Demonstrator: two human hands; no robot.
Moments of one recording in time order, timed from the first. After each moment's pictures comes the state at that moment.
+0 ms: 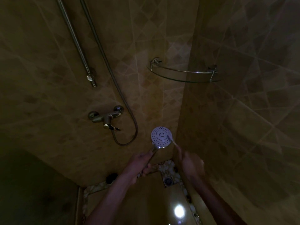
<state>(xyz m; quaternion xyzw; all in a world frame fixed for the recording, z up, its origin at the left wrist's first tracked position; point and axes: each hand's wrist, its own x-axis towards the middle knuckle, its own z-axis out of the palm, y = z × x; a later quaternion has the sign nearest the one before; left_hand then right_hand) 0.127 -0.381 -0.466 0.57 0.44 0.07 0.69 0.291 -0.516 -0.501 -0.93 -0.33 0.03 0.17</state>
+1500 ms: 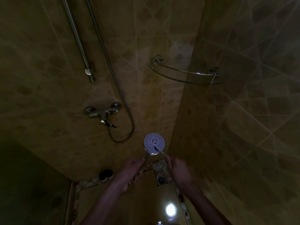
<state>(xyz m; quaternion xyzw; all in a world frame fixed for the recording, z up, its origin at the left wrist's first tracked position) 0.109 -0.388 -0.486 0.58 0.47 0.08 0.66 0.278 -0.510 -0.532 -0.88 -0.37 0.16 0.25</state>
